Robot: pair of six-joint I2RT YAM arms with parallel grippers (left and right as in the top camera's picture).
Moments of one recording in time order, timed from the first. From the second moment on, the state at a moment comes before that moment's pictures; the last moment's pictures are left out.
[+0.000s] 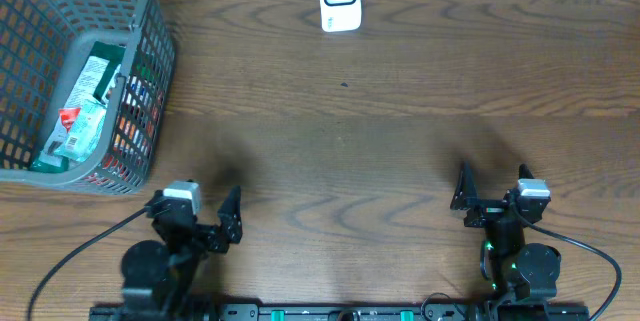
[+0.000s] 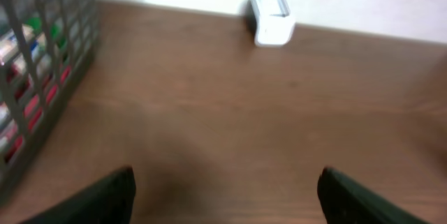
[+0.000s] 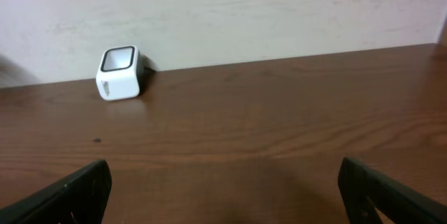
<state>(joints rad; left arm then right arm) -0.07 0.09 0.39 -0.62 0.19 -0.17 0.03 0.01 0.01 -0.07 0.02 0.14</state>
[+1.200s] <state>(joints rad) 0.43 1.78 2.28 -1.35 0.00 0.03 0.03 0.01 0.01 -0.07 0.02 0.14</state>
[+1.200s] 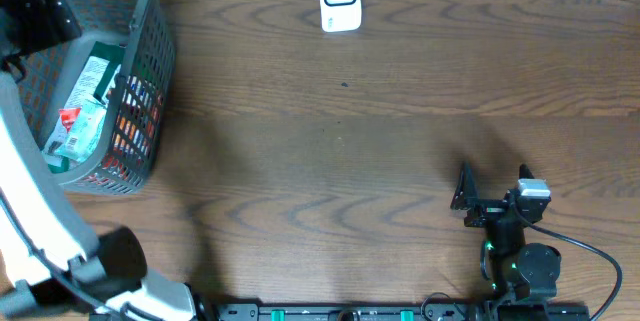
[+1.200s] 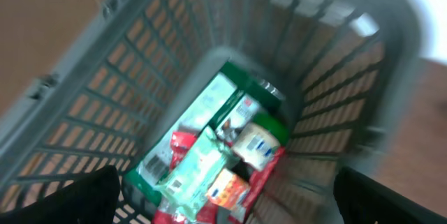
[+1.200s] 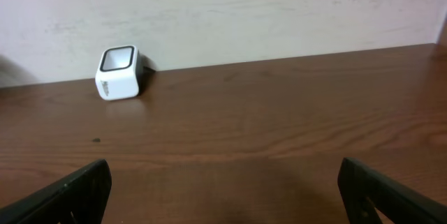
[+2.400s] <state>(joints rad) 0.47 2.16 2.00 -1.22 0.26 0.27 0.03 0.01 0.01 -0.07 0.02 0.14</state>
